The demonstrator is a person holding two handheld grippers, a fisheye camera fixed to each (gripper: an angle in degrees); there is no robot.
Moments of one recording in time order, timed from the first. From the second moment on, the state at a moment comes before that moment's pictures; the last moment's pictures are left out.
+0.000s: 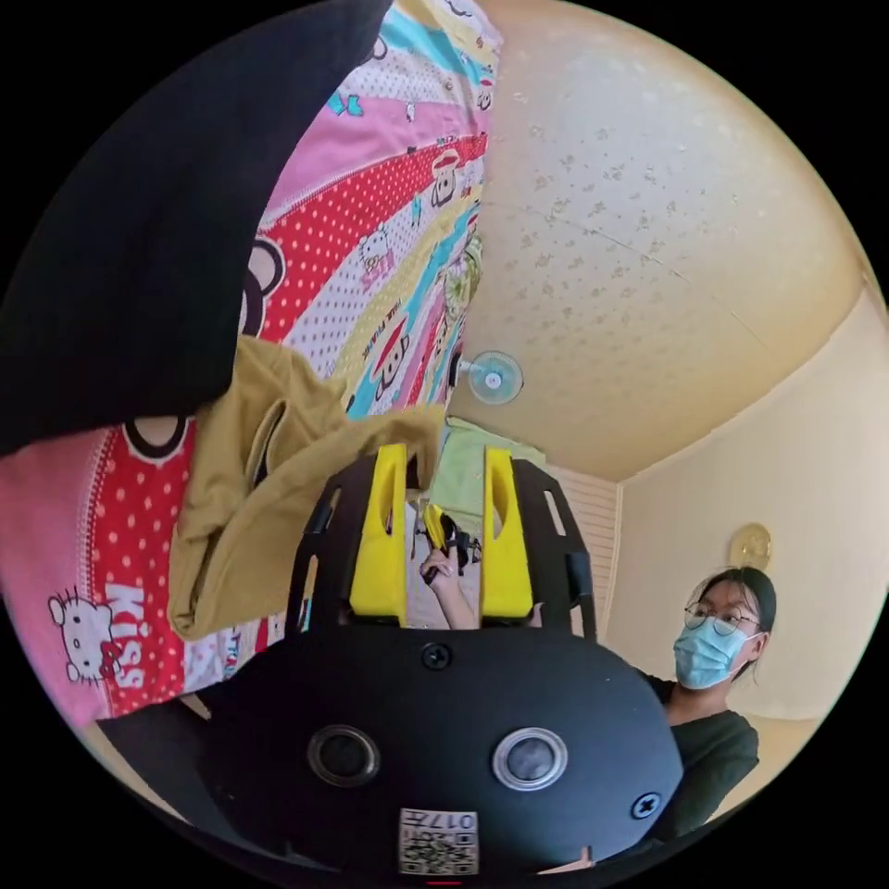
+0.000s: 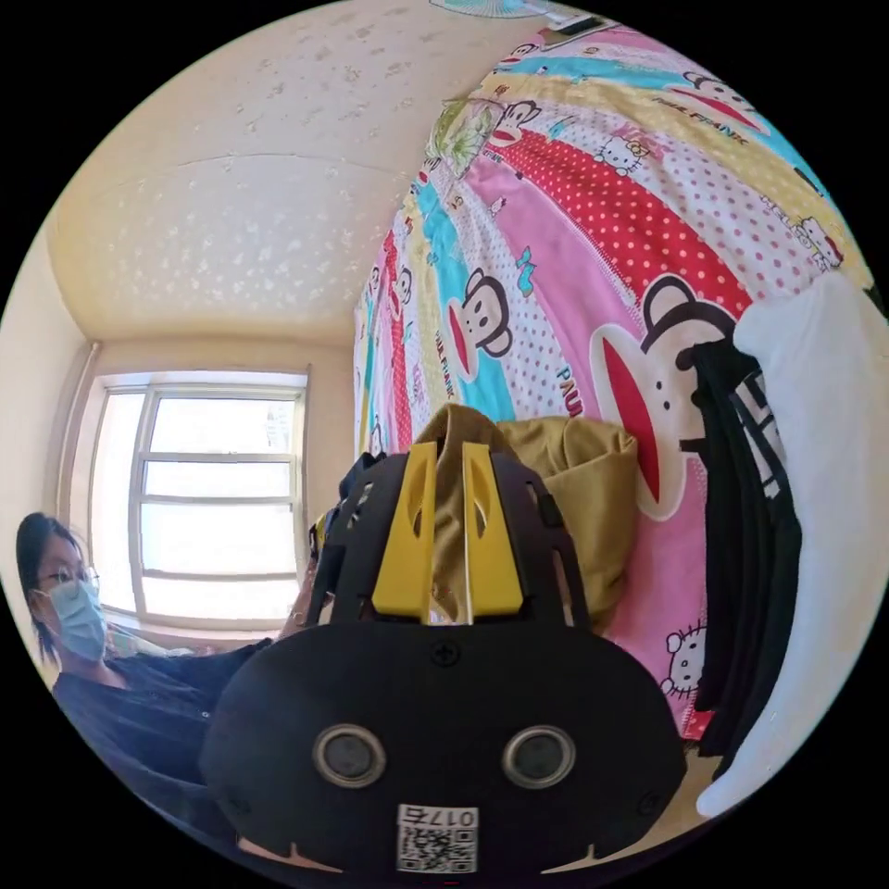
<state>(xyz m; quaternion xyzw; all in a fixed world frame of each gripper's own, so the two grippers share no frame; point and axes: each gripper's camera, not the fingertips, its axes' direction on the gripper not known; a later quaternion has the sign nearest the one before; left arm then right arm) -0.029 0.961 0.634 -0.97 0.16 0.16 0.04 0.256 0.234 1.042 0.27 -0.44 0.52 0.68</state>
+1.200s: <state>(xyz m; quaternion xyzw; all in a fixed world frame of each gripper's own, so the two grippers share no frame) -0.167 0.915 0.414 -0.64 0.52 0.53 -0.21 0.213 0.065 1.056 0.09 -0.19 0.38 0.90</state>
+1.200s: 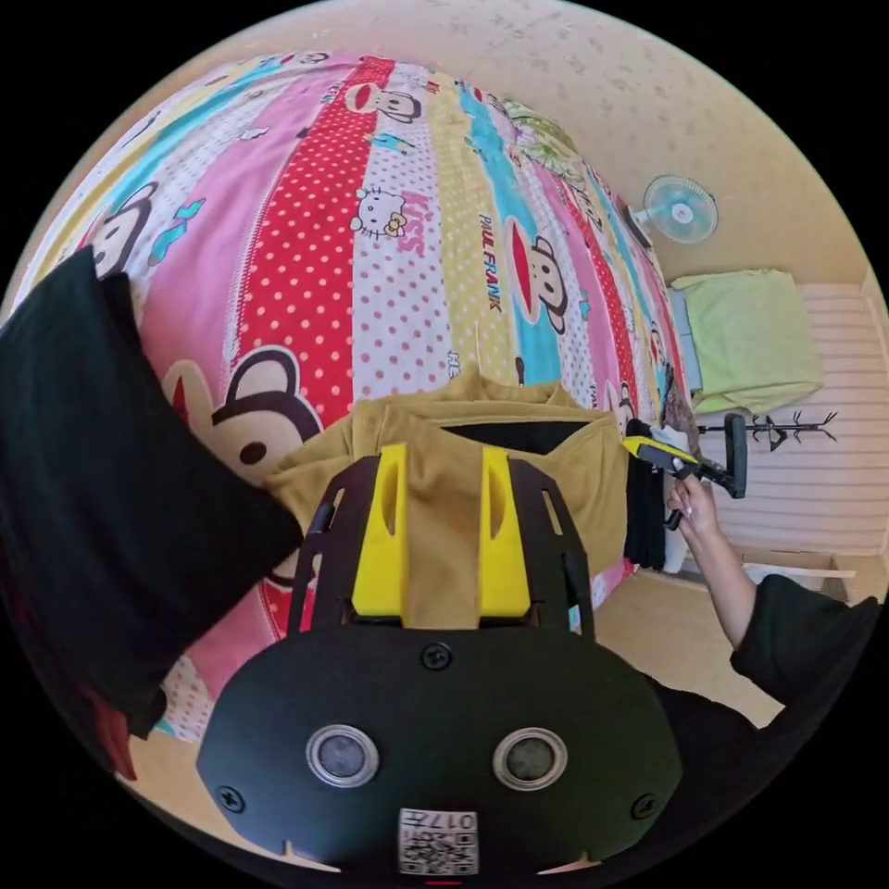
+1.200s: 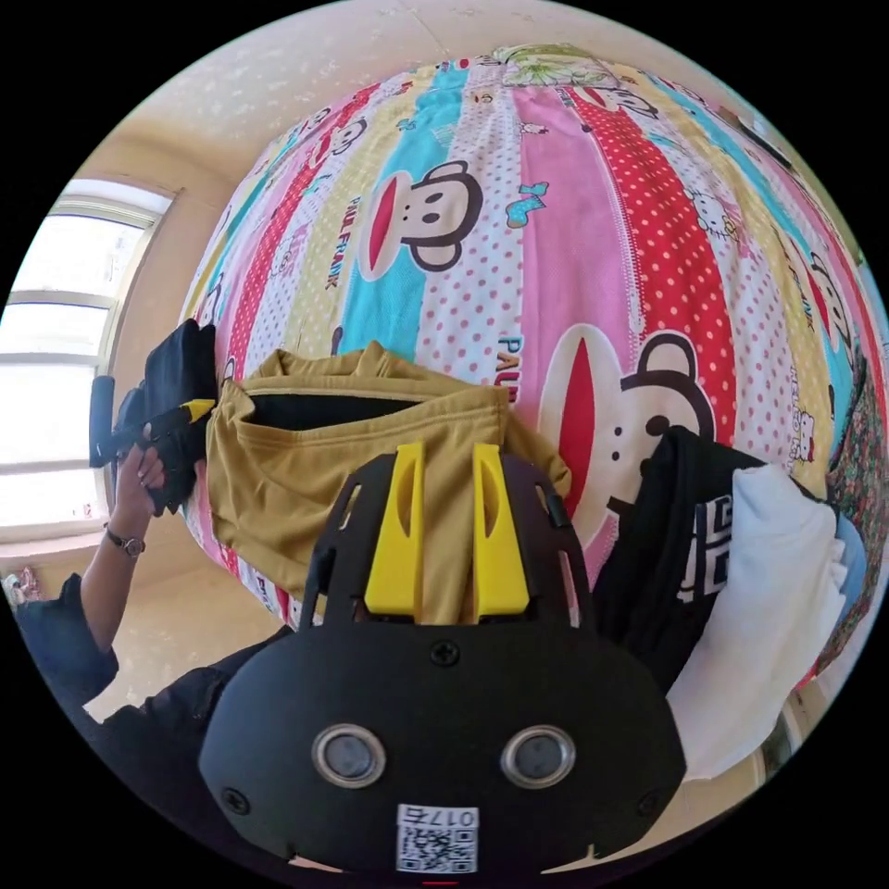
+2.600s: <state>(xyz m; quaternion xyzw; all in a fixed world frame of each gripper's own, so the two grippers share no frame) -0.255 0.759 0.472 -0.71 0.51 0.40 -0.28 0.157 0.126 1.113 0.10 -0.19 0.40 0.89</state>
